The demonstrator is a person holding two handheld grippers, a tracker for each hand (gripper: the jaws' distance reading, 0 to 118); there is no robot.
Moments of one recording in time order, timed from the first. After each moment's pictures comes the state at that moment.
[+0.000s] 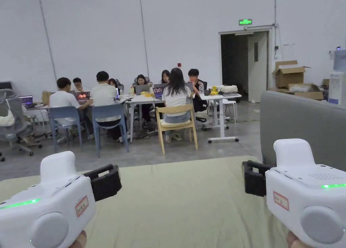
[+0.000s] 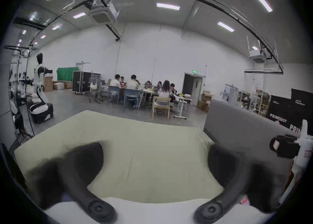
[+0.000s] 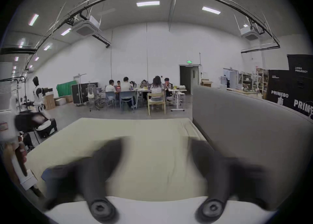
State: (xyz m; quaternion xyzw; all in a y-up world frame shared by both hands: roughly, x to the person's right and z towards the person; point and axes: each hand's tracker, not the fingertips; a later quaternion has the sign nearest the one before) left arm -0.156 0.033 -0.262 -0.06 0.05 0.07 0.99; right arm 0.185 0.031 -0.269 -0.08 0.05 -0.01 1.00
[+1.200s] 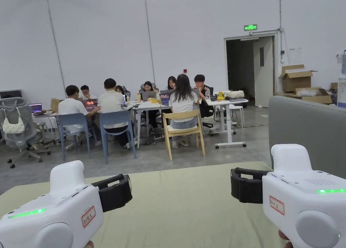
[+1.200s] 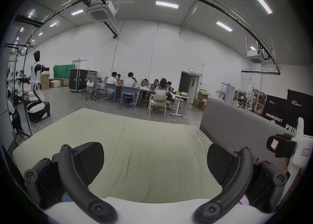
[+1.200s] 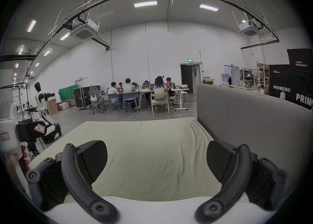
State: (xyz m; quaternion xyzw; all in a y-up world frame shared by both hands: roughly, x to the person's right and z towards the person) left arm -0.170 0.034 -0.249 -0.08 0.01 0.07 0.99; right arm 0.156 0.026 -0.271 -0.08 0.07 -0.03 0.99
